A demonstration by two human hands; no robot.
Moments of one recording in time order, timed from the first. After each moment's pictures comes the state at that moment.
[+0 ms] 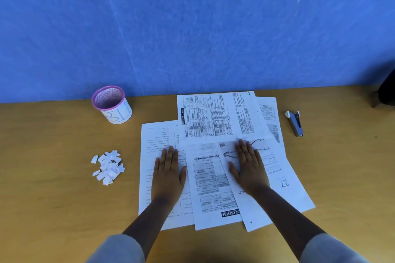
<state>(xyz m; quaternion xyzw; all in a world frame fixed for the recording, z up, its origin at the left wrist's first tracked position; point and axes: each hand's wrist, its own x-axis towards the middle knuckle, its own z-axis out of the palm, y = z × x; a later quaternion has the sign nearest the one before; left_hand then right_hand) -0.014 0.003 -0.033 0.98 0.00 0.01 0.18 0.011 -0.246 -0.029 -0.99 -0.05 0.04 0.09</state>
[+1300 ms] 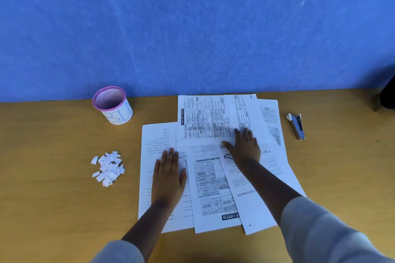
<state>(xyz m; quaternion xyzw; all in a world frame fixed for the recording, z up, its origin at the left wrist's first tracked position) -0.016 0.003 -0.029 0.98 -0.01 0.03 0.17 0.077 -0.218 0.002 -0.99 0.08 0.09 0.12</state>
